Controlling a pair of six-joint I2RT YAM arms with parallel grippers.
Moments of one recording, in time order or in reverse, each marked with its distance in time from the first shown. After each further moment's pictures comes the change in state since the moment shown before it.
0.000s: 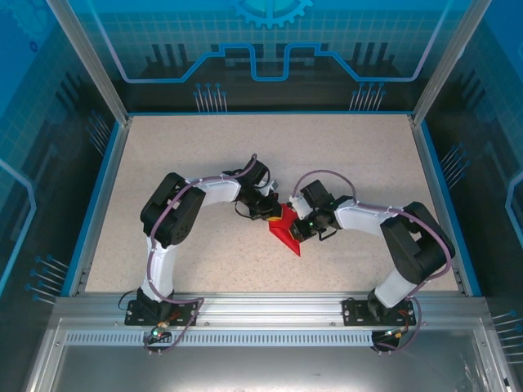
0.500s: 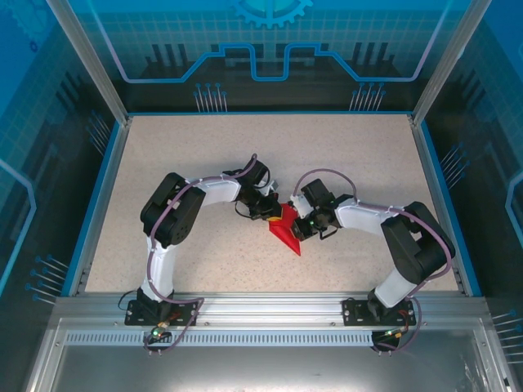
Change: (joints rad) left arm 0.000 0.000 0.000 0.000 0.000 0.000; right arm -0.008 0.000 0.013 -0.021 0.018 0.000
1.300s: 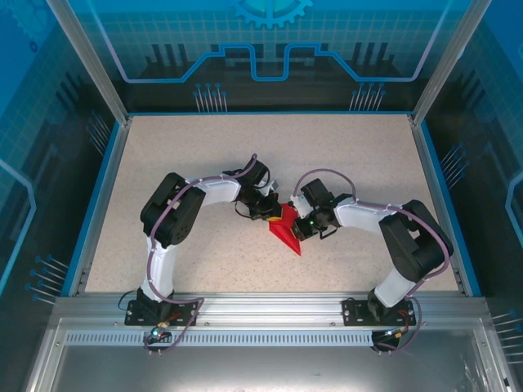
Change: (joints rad) left arm 0.000 0.000 0.000 0.000 0.000 0.000; right arm -0.005 0.019 0.008 -0.011 0.007 0.000
